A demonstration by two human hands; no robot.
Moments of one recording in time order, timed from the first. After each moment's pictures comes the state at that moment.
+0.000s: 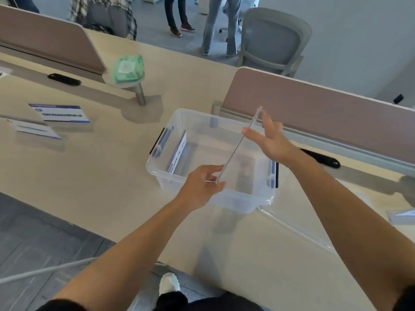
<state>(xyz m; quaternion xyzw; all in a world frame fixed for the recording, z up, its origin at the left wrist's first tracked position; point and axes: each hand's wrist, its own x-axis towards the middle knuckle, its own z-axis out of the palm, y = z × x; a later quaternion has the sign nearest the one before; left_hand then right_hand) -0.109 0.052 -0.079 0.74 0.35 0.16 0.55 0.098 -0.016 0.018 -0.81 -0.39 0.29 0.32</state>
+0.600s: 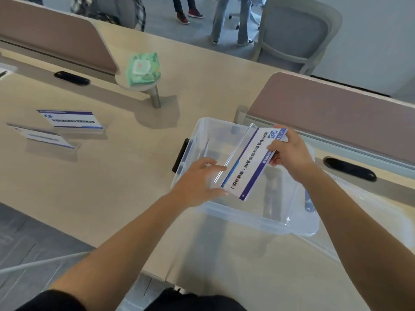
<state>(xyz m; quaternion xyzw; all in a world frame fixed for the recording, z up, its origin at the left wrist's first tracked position) -0.136 0.180 -0.088 0.88 0.28 0.06 0.38 0.101 0.072 -0.023 -0.76 -0.20 0.34 0.52</state>
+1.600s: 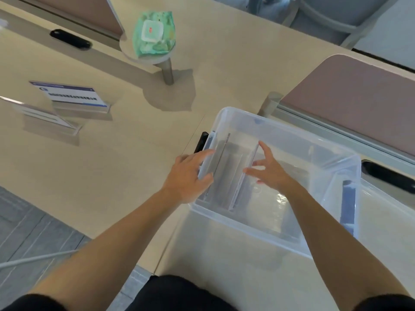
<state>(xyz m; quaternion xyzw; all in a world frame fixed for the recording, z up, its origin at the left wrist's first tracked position) -0.156 0.251 -0.127 0.83 0.39 0.06 0.40 0.090 0.145 -0.157 -0.78 -0.28 0.48 0.29</state>
